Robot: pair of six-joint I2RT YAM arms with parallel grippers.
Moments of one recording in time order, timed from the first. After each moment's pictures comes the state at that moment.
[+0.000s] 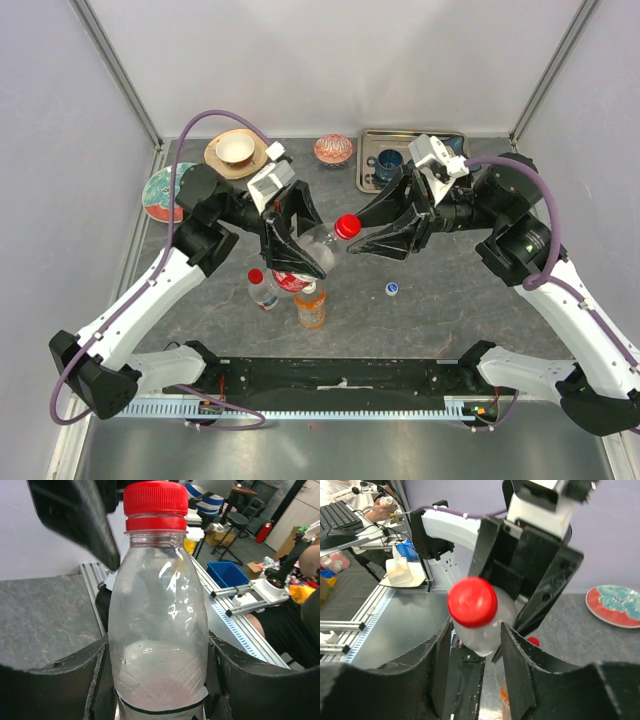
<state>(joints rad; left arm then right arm) -0.64 1.17 1.19 0.36 1.38 -0.62 0.66 1.07 1.44 -0.15 -1.00 0.24</state>
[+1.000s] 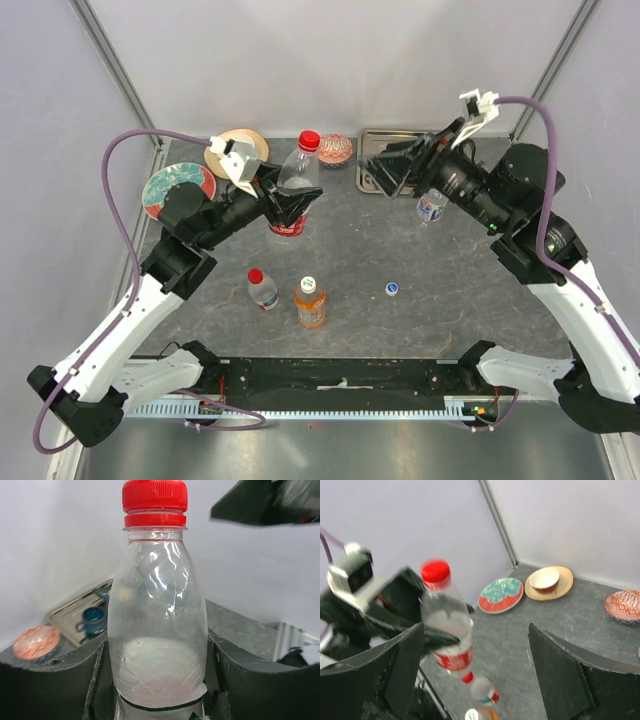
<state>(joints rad) -0.61 0.98 1.13 0.09 0.40 -0.17 0.66 1.07 1.53 -0.35 -0.17 0.43</state>
